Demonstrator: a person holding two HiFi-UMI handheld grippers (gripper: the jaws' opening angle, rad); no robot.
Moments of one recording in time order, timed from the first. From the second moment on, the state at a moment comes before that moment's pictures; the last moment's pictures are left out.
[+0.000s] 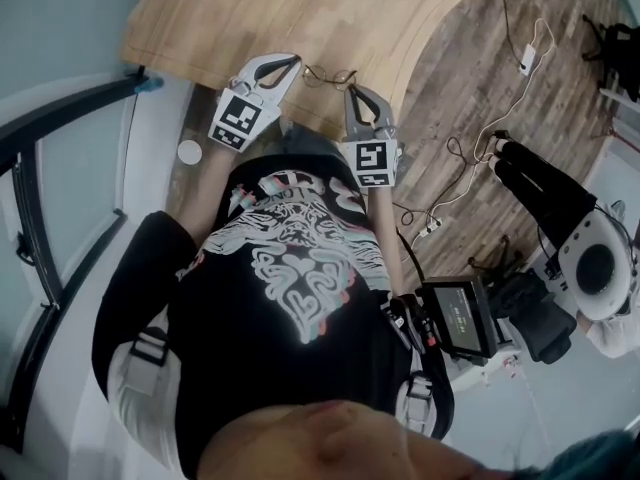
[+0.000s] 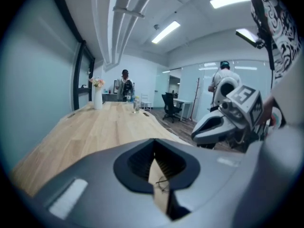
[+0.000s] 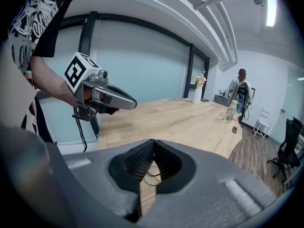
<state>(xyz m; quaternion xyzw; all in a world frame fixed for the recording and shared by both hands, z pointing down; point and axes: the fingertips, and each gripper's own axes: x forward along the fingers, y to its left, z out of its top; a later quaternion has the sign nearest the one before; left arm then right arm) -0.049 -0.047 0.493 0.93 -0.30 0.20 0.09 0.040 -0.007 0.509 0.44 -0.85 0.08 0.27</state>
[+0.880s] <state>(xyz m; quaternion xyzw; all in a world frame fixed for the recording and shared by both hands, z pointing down) -0.023 -0.021 0.602 0.91 -0.21 0.34 0.11 0.022 -0.014 0.585 0.33 -0.87 0.12 0.33</state>
